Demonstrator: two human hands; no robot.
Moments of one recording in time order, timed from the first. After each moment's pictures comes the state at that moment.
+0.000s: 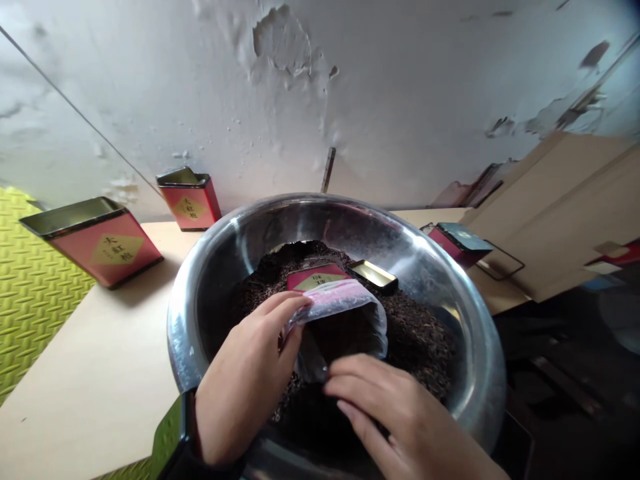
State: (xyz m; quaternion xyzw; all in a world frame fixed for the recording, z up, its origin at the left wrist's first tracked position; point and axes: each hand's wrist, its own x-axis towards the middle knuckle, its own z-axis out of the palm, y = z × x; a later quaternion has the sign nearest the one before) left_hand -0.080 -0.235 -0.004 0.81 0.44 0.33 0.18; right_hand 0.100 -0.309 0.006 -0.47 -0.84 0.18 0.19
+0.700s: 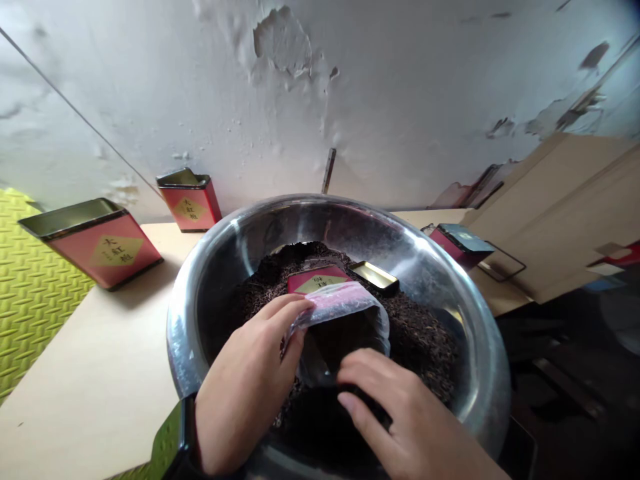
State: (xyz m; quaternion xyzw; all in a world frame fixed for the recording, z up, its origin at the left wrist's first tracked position) left_hand -0.081 -0.236 -0.003 0.82 0.44 0.33 0.16; right_hand 0.100 -0.308 0.002 -0.54 -0.80 0.20 0.19
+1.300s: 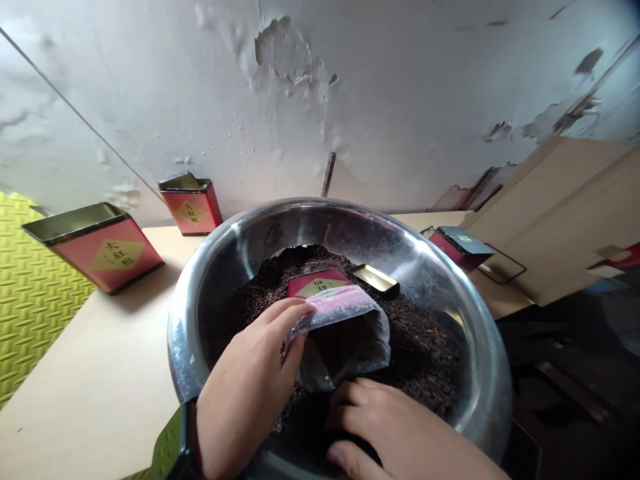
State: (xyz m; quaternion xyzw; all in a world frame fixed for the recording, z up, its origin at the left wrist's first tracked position) left_hand -0.081 -0.237 -0.002 0.82 0.45 0.31 0.17; right_hand 0.096 -0.308 0.002 -0.52 -0.81 0.28 0.05
